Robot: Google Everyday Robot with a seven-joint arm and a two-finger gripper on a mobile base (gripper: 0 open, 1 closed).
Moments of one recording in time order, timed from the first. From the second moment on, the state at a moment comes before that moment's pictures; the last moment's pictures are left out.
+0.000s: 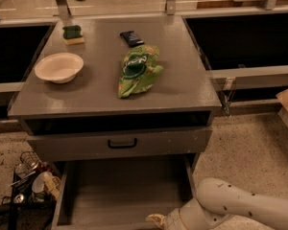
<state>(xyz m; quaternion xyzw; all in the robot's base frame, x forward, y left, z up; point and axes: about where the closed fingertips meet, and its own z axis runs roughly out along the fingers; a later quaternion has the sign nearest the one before) 0.258 -0.028 0.496 -0.66 0.62 0.39 0.15</state>
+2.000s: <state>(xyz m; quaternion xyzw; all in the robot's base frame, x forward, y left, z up) 0.277 0.007 0.445 -0.66 0.64 0.37 0.10</state>
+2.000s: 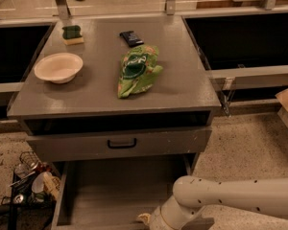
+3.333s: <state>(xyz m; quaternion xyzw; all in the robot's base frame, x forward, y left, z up) 0.245 0.005 0.477 -0.69 0.60 0.40 0.12</state>
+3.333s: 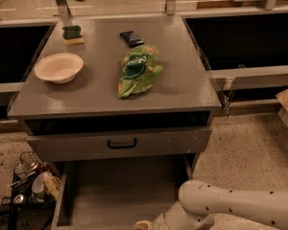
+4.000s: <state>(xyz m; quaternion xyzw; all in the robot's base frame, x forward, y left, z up) 0.239 0.003 0.482 -0.69 0.60 0.39 0.12</state>
